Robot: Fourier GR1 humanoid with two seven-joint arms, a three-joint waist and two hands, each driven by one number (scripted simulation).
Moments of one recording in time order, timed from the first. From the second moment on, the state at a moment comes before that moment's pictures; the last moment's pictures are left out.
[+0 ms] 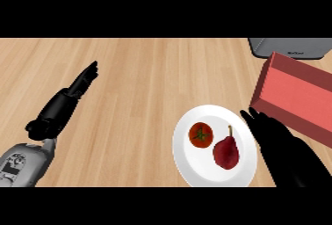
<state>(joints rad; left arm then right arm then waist) -0.28 0.47 -0.24 -1.51 0.11 0.00 -0.08 -0.24 -0.67 0.59 -2.18 0.46 0.27 1.10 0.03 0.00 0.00</state>
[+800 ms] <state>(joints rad) -0.24 0.46 -0.19 -1.51 0.09 -0.02 -0.10 -0.37 -0.42 0.69 -1.92 0.59 0.32 1.15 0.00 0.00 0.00</state>
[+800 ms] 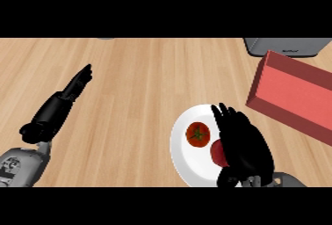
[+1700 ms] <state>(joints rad) -0.23 0.41 -0.15 -1.49 0.03 -0.06 -0.11 -0.30 -0.29 0.62 -1.72 0.76 0.38 1.05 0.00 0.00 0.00</state>
